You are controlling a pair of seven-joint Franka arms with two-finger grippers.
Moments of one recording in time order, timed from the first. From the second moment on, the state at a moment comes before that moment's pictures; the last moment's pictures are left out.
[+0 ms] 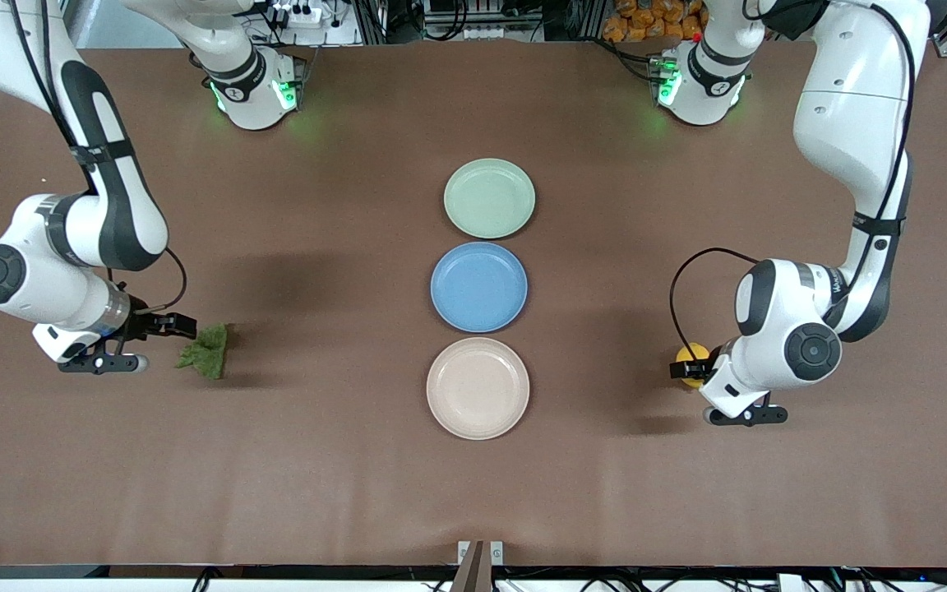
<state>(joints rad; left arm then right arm) -0.13 0.72 -0.05 -1.54 0.02 2.14 -0.20 -0.02 0.39 -0.04 -1.94 0.02 2.30 -0.08</state>
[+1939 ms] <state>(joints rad) -0.19 0.75 -0.06 -1.50 0.02 2.15 -0.43 0.01 0.56 -0.03 -1.99 0.03 2.56 0.08</state>
